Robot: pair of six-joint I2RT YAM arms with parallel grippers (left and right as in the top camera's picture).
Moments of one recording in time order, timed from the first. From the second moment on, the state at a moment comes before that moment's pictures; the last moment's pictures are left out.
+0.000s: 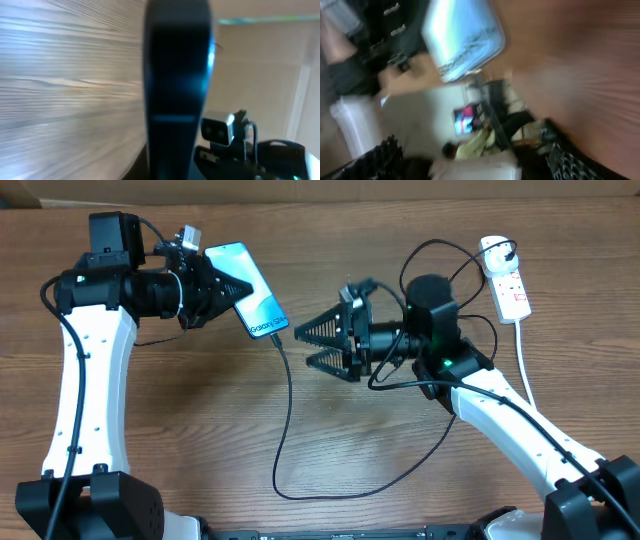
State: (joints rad) left arm 0.08 1.64 1.59 -1.04 0.86 -0.47; right arm 0.44 1.51 0.96 0.17 -1.09 1.30
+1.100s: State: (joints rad) left arm -0.22 2.22 1.59 -0.71 0.70 -0.47; right arm 0.44 1.51 0.96 -0.61 -0.32 0.71
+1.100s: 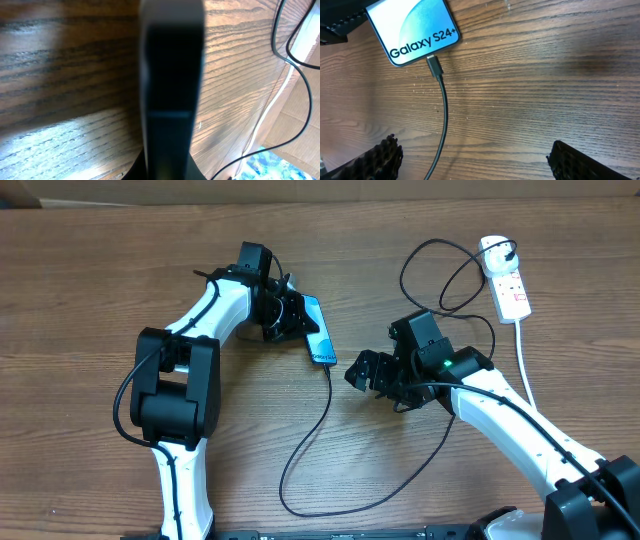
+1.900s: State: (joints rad) left arm -0.22 2.22 1.60 -0.76 0.55 -0.45; right arm 0.44 1.51 0.96 -0.61 -0.31 0.70
